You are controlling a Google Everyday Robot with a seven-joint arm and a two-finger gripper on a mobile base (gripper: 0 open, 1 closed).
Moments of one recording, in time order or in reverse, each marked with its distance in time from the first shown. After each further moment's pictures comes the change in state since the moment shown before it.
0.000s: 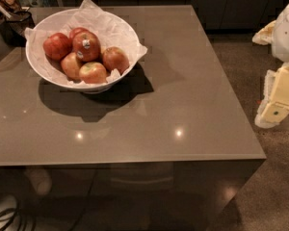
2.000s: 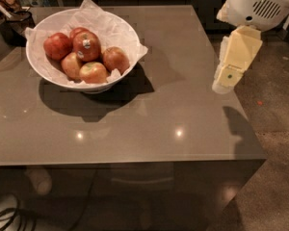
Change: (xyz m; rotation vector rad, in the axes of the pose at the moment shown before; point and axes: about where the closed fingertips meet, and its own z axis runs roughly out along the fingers) arm -0.078 -0.034 -0.003 -0.031 -0.052 -0.009
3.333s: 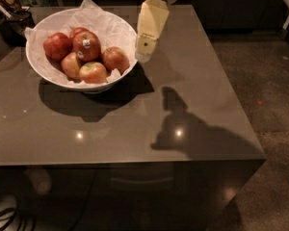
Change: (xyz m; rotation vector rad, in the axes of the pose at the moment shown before) arm -0.142 -0.039 0.030 -0.005 -0.042 -0.077
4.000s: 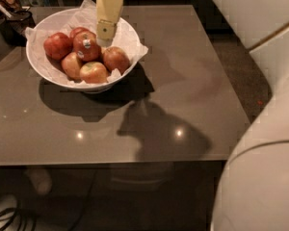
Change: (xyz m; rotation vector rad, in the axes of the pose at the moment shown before) arm -0.082 -0.026 0.018 0.034 0.009 -0.078
